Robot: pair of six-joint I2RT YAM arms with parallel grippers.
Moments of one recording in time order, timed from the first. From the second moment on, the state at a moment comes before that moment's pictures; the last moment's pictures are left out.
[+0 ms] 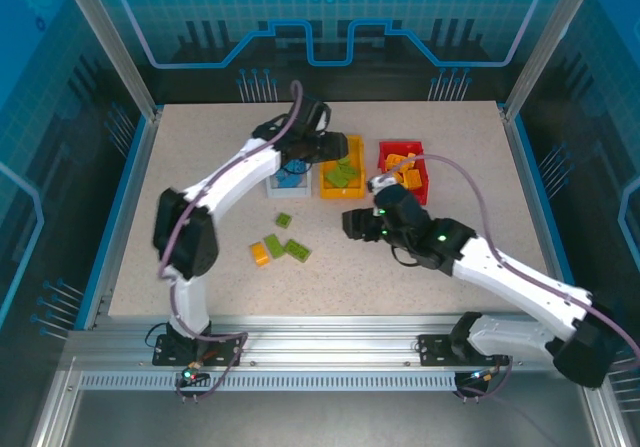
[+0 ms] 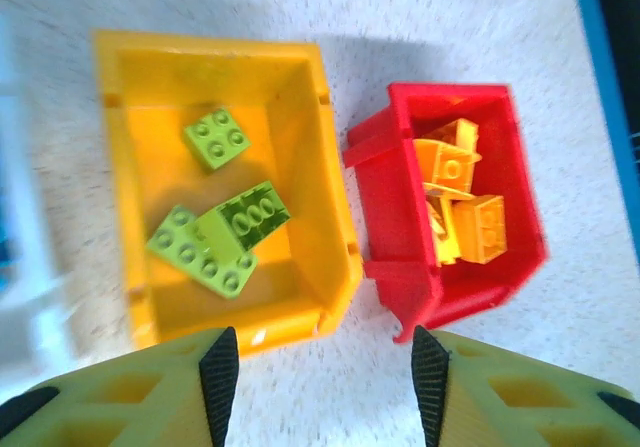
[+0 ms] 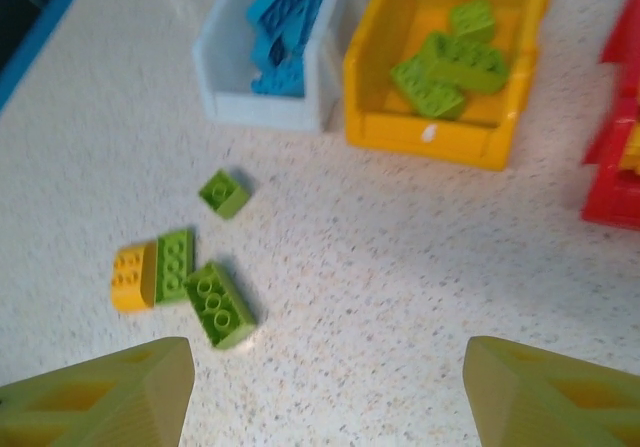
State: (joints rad) left arm -0.51 1.87 1.72 -0.62 0.11 -0.61; right arm 0.85 1.16 0.95 -0.50 0.20 0.52
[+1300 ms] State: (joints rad) left arm -0.49 0.34 1.02 -1.23 -0.32 -0.90; right arm 1.16 2.42 2.08 -0.96 0.18 0.67
